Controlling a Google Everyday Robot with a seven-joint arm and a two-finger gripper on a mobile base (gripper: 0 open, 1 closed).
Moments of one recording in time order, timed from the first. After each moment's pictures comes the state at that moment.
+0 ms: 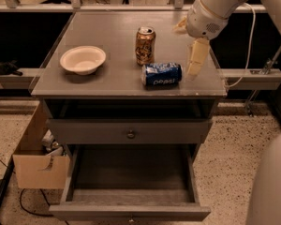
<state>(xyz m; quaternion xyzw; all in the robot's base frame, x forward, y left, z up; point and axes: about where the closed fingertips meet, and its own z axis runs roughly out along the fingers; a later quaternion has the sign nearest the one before) 0.632 -0.115 0.912 -0.73 0.65 0.07 0.20</state>
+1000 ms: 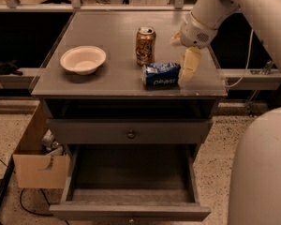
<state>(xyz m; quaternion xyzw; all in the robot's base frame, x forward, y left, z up) 0.645 -0.112 0.871 -0.71 0.68 0.11 0.16</state>
